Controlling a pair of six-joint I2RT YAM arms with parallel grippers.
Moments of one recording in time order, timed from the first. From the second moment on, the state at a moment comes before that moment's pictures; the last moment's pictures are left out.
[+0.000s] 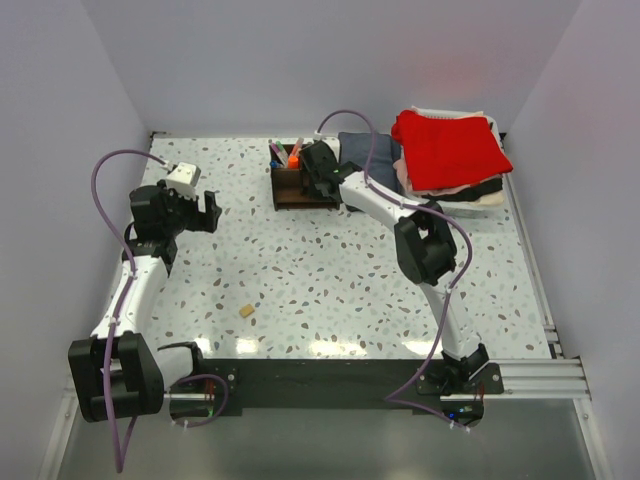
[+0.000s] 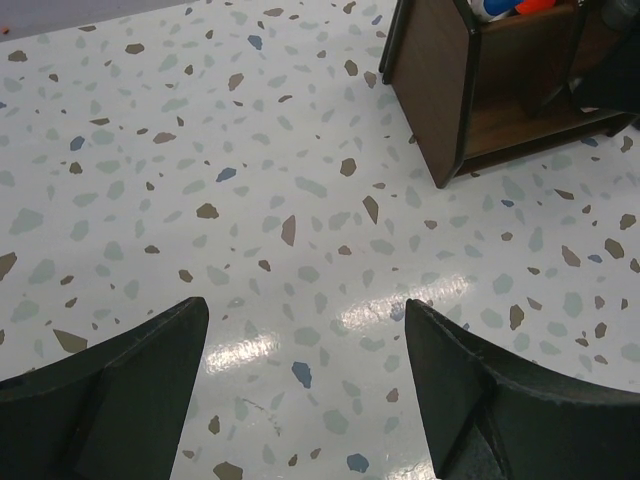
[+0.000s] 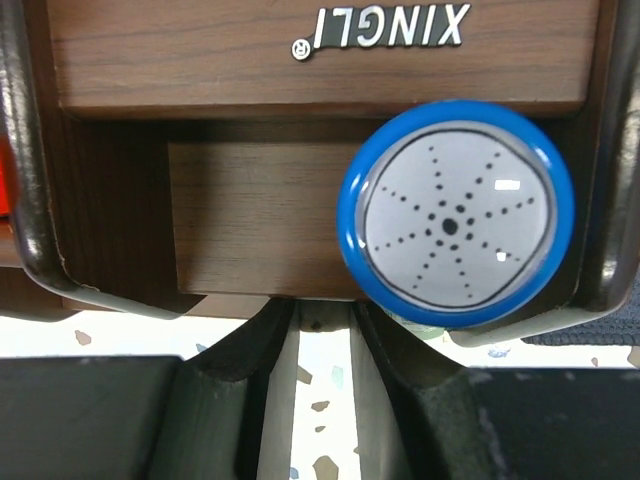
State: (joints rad) left arm 0.14 1.14 0.74 -0.02 0.38 0.16; right arm 0.64 2.32 2.00 -0.53 0.35 0.54
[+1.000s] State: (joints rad) left arm 0.14 1.07 0.74 -0.03 0.38 0.14; right arm 0.66 2.09 1.77 -0.56 0.25 0.45
